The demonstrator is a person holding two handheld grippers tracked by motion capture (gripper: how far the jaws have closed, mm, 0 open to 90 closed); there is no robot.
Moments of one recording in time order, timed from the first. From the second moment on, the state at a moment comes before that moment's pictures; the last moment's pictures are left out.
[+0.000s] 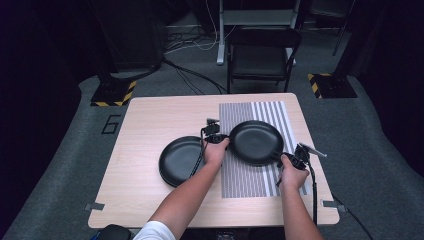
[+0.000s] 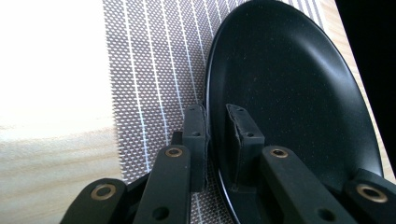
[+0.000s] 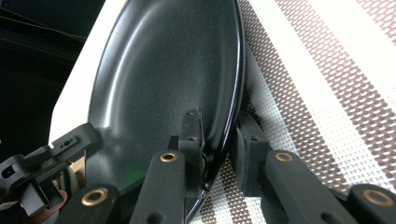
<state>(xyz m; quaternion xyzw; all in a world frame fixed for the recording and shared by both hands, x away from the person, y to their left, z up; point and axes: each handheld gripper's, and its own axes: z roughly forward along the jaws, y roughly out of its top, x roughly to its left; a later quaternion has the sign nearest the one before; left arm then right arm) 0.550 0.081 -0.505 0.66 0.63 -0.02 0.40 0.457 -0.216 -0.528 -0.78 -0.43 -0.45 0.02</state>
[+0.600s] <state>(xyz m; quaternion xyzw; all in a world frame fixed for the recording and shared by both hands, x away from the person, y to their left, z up) 0.550 0.086 -0.503 0.66 0.62 -0.02 0.41 0.455 -0.218 -0.524 -0.78 -0.45 -0.45 0.01</state>
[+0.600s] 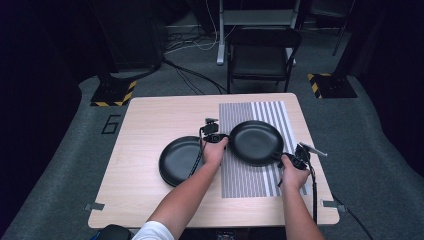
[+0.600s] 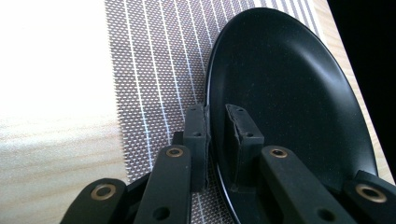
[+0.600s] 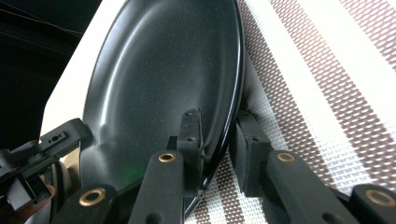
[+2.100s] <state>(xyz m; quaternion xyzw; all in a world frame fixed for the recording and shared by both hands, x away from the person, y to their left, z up) 0.519 0.148 -0.467 0.66 0.59 0.04 0.47 0.423 -0.223 -0.478 -0.70 -0.55 -0.44 -0.12</state>
